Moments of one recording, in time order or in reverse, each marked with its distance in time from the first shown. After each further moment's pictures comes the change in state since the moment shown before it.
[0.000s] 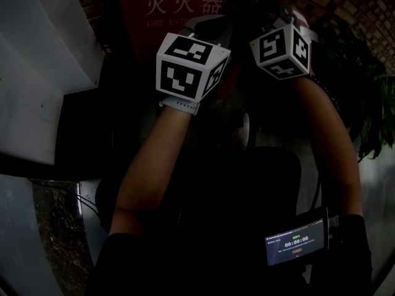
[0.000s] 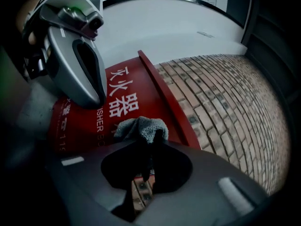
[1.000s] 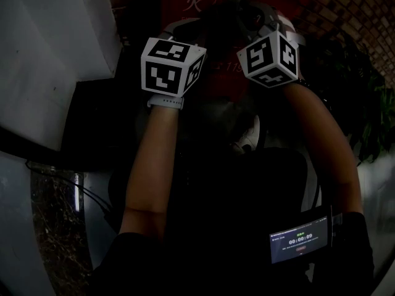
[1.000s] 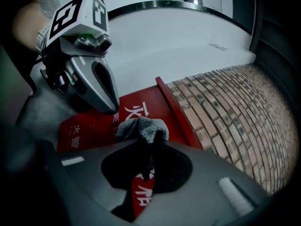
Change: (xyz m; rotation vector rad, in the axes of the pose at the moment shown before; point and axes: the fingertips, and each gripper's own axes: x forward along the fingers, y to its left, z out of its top) left arm -0.081 0.080 -0.016 0.018 0.024 0.173; right arm -0.003 0.045 0.102 -0.037 -0.124 0.078
